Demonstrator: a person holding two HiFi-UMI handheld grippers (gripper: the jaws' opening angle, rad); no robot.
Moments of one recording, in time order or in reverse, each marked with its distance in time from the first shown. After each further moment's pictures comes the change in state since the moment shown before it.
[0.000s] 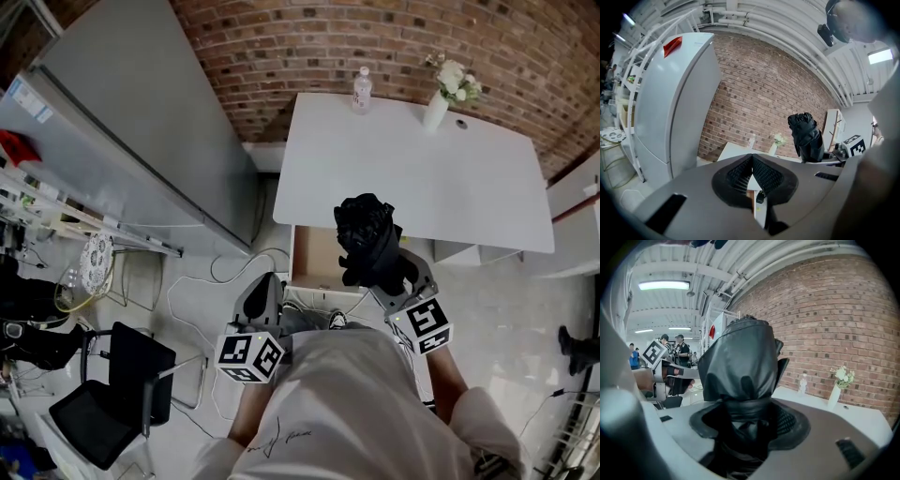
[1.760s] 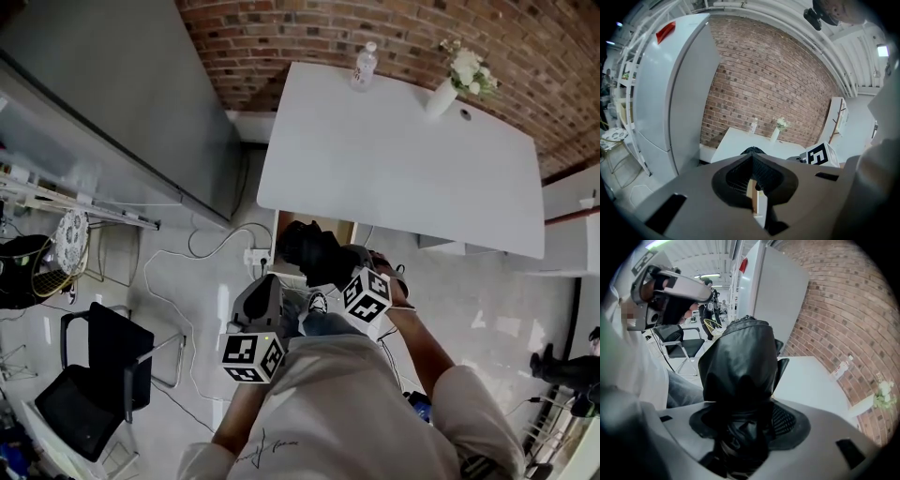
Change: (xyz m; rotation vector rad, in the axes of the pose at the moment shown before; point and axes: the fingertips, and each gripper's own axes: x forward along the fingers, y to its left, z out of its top) left arm 0.032 0.006 -0.055 0.016 0.181 0.031; right arm 0.114 0.030 -0.154 -0.381 0.573 0.267
